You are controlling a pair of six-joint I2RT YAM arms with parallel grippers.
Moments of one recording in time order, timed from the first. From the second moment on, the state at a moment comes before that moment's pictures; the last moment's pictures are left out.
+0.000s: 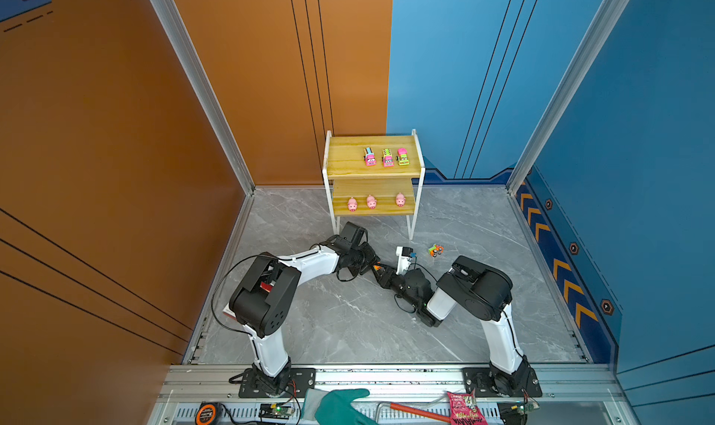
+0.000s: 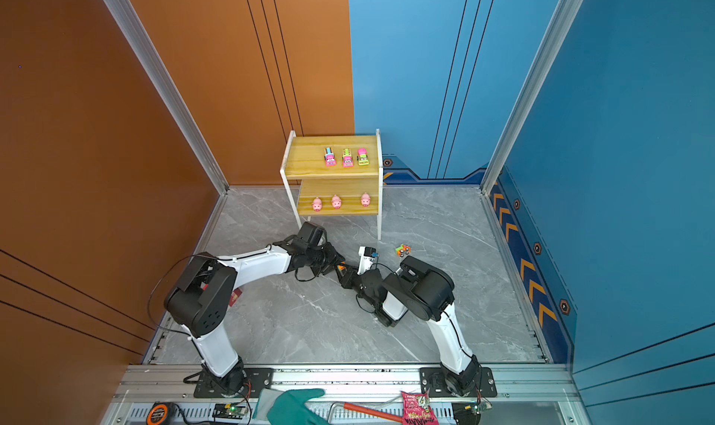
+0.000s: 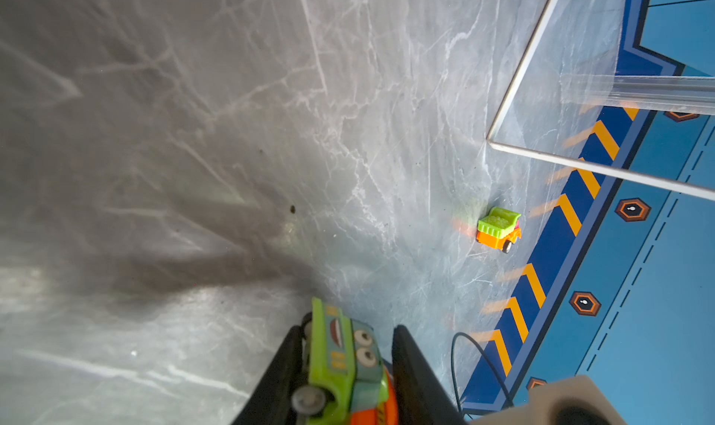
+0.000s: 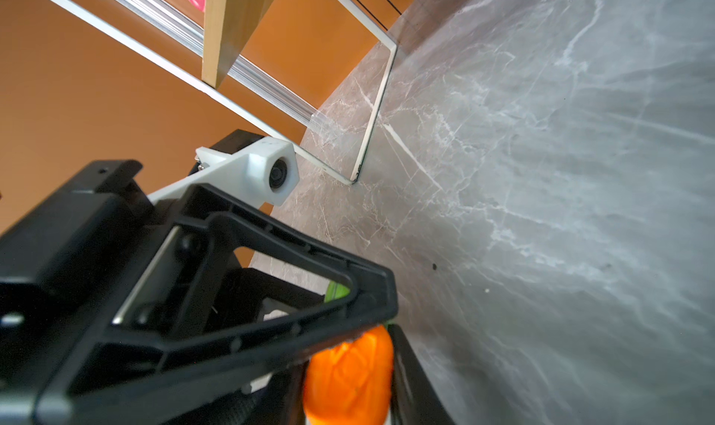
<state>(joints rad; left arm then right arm) -0.53 1.79 1.05 -0.18 0.32 -1.19 0.80 2.12 0.62 1.35 0.03 0.95</state>
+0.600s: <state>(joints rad) -0.39 1.58 0.96 -0.36 0.31 -0.96 0.86 1.85 0.66 0.80 -0.06 0.37</state>
